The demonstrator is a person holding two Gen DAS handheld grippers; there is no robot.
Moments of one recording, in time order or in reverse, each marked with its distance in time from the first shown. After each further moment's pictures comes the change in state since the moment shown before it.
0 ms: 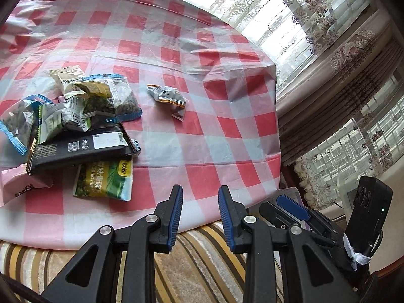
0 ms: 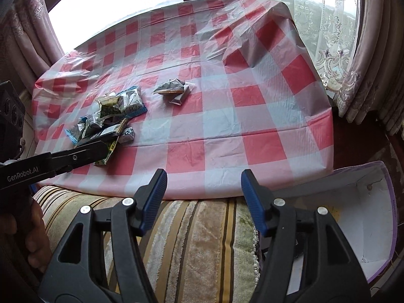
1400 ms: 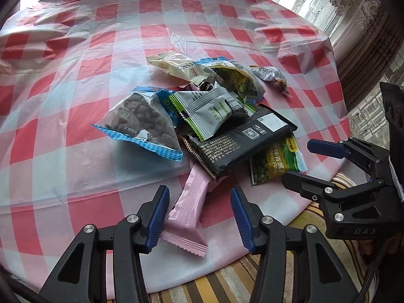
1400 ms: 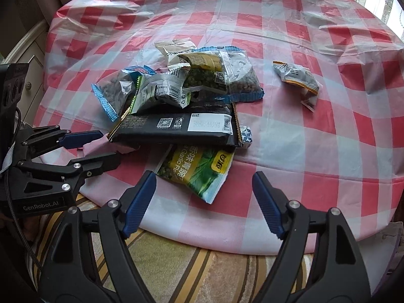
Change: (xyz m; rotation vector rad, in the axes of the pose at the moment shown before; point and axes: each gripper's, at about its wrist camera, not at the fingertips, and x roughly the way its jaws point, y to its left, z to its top) left arm -0.026 0.136 0.017 0.175 0.162 0.248; right arm 0.106 0.162 0.026 -0.266 0.243 0.071
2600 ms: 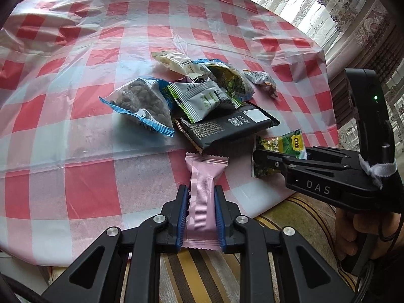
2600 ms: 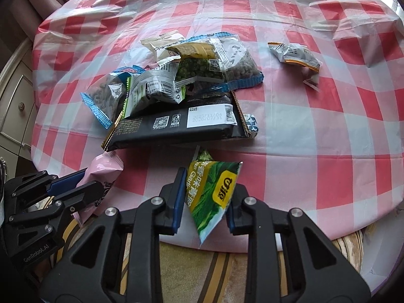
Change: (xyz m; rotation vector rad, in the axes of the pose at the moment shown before) left arm -0.024 -0.006 -0.027 -0.073 -0.044 -0.048; right arm 0.004 -0.004 -0.004 0.125 0.031 0.016
